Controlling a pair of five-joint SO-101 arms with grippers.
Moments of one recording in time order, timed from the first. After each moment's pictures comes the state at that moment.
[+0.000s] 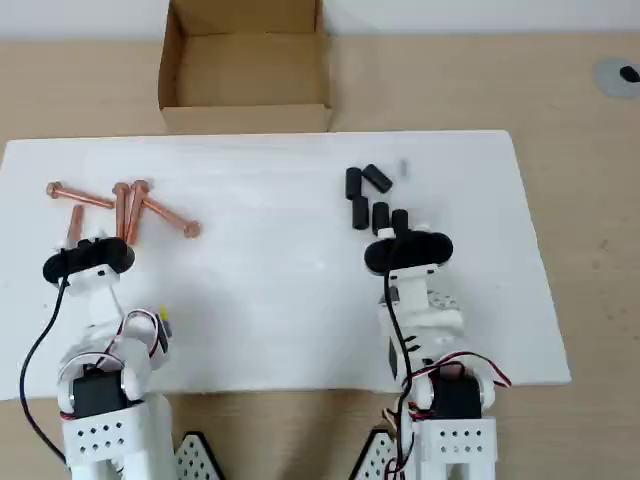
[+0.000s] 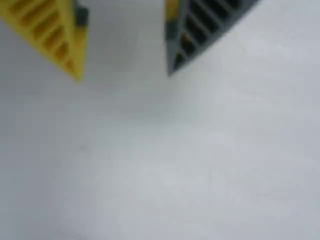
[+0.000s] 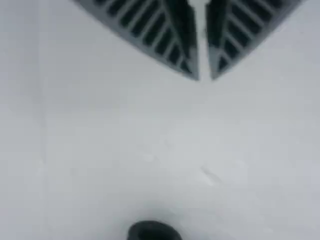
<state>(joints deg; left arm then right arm) -16.1 -93.8 89.5 67.7 -5.2 -4.8 -103.1 96.8 60.9 1.5</state>
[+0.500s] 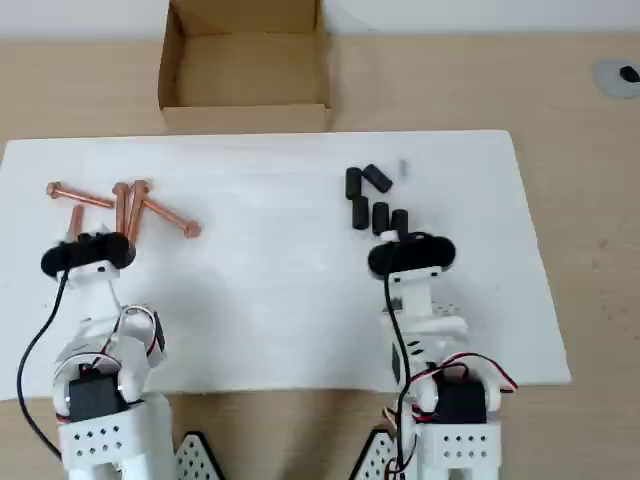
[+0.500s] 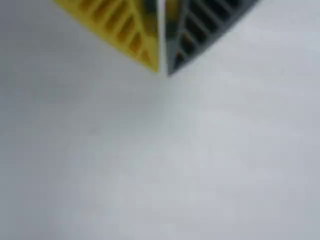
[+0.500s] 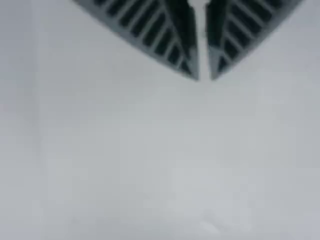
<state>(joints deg) -16.1 -93.7 85.1 68.4 -9.4 -3.6 -103.1 92.5 69.8 0.7</state>
